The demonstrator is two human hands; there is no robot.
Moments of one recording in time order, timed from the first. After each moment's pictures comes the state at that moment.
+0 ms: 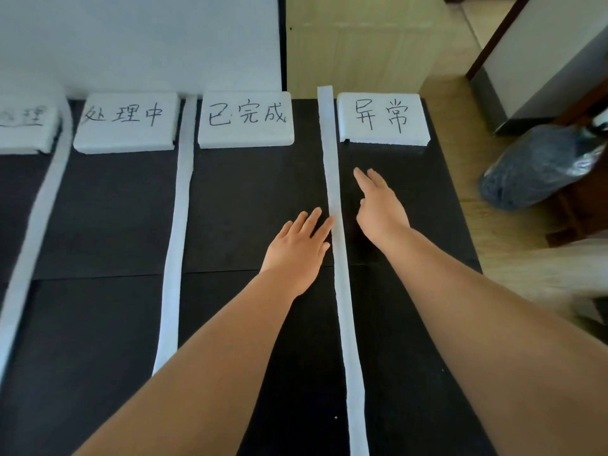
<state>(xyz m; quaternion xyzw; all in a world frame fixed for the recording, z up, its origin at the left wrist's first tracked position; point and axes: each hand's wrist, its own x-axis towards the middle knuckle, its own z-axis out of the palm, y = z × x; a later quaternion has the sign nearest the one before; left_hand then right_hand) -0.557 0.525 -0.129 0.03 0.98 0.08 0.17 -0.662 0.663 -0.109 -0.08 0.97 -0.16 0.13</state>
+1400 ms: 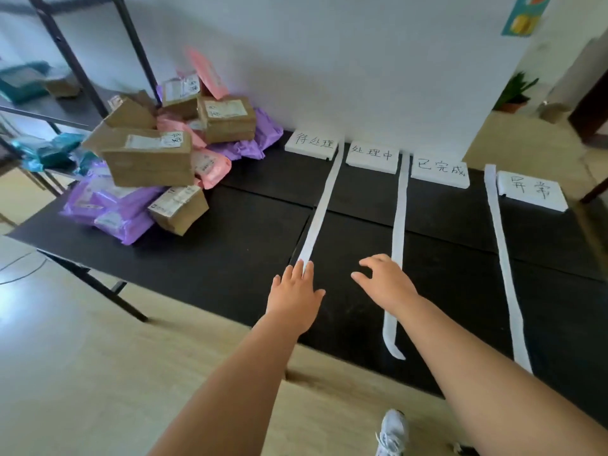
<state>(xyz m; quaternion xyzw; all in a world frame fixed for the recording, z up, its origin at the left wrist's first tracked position) -0.068 0.316 -0.002 -0.26 0.95 0.14 0.13 -0.208 0.451 0.002 -0.29 0.92 -0.18 0.19</state>
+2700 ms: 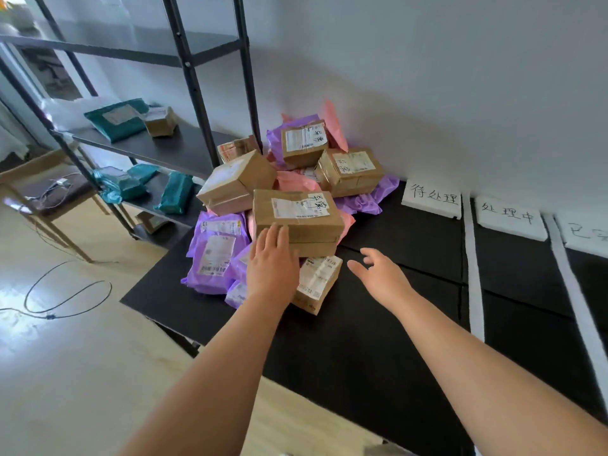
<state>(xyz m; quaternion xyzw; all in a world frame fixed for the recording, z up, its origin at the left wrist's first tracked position) 0.022 -0.124 0.064 -0.38 0.90 0.14 -0.13 -0.121 0.019 0.049 -0.27 0.88 -0.31 0.24</state>
